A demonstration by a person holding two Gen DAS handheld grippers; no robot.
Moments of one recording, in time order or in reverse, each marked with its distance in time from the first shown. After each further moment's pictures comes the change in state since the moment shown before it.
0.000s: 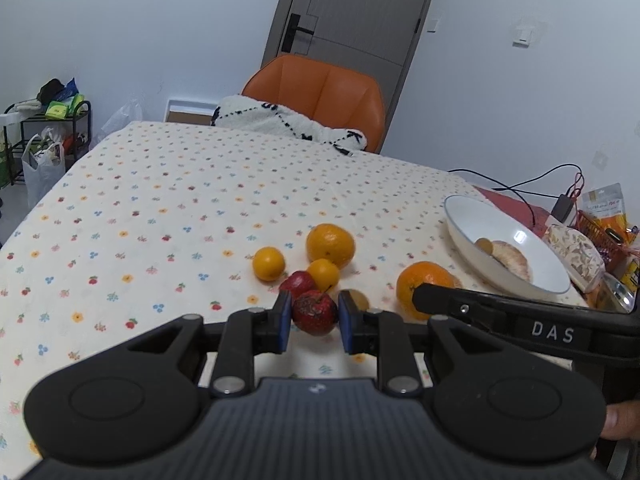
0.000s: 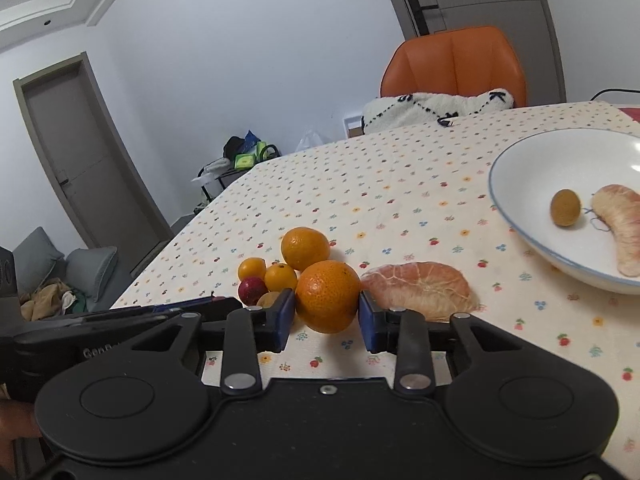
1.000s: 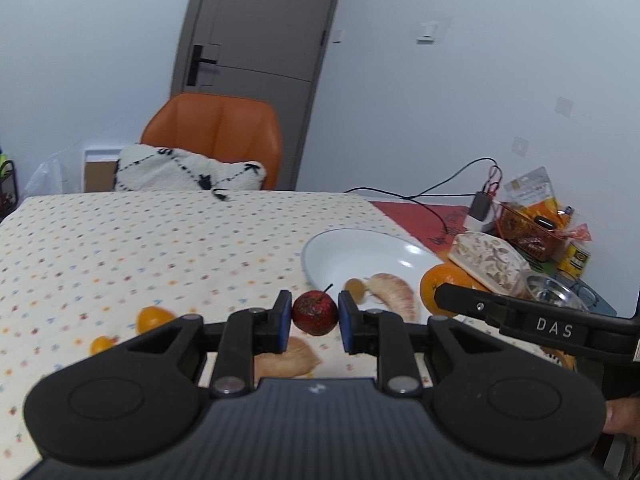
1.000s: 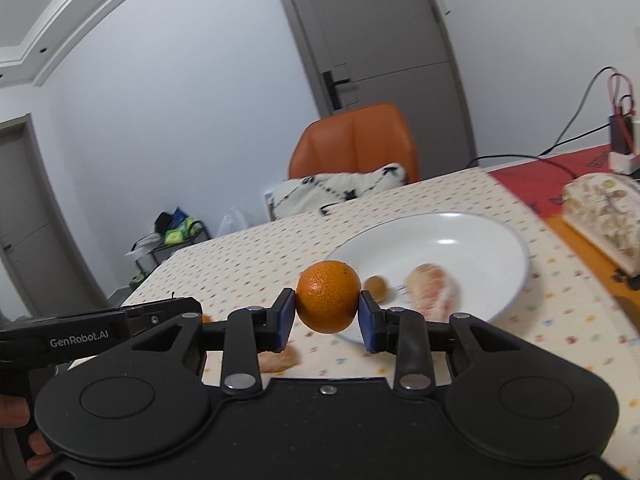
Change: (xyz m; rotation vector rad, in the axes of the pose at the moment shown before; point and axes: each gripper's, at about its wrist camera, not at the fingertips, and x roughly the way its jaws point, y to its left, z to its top) left arm 0.009 -0.108 0.031 0.166 -0.060 -0.193; right arm -0.102 -0.070 0.014 0.072 -0.224 -0.225
